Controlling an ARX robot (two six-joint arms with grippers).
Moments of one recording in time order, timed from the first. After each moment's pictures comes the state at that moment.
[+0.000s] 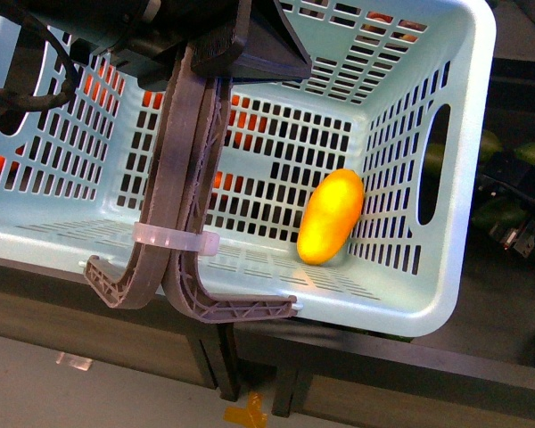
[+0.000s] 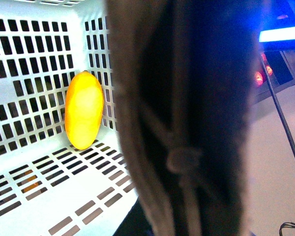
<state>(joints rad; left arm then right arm) -0.42 1.54 0.92 0.04 0.47 -0.22 -0.27 2.86 1.88 0.02 -0.28 -1.14</state>
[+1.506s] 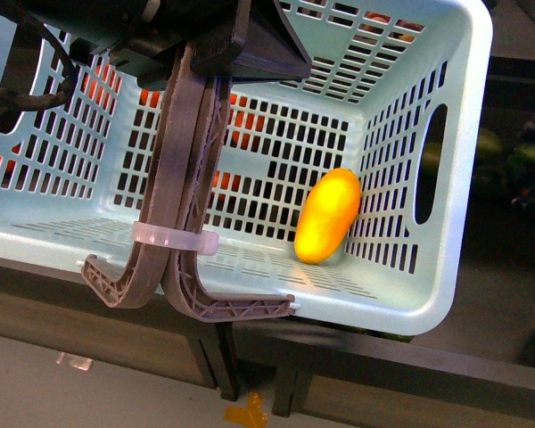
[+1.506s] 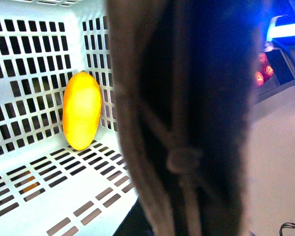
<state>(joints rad) -0.42 1.54 0.92 0.04 0.47 -0.22 -0.29 2.78 1.80 0.28 -0.33 -0.72</state>
